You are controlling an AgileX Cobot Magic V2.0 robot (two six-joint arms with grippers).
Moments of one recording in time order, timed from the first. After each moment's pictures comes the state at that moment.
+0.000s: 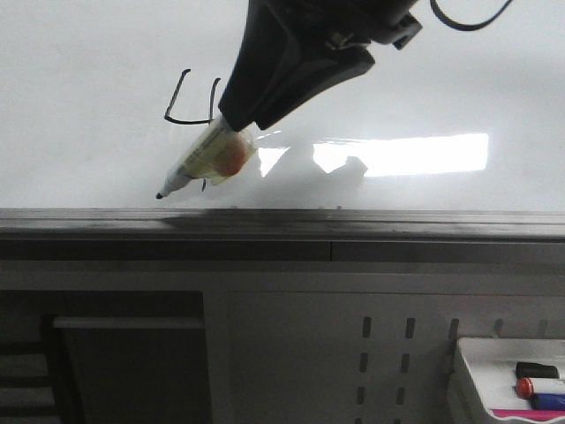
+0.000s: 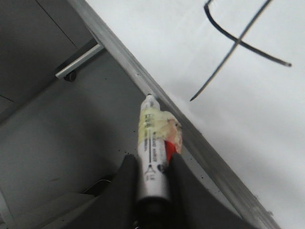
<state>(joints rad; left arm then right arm) -0.53 0.64 -0.30 0.50 -0.09 -0.07 0.64 1.47 -1.14 0.46 0.63 -0.50</state>
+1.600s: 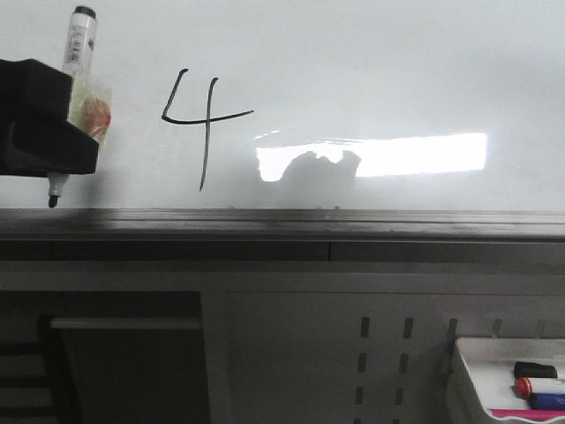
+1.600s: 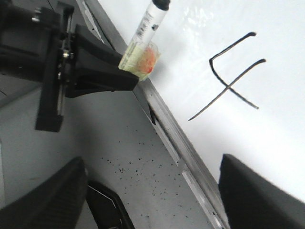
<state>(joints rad) -0.58 1.14 -0.49 -0.26 -0.05 -0.07 0.66 1.33 -1.27 0.35 0.80 -0.50</state>
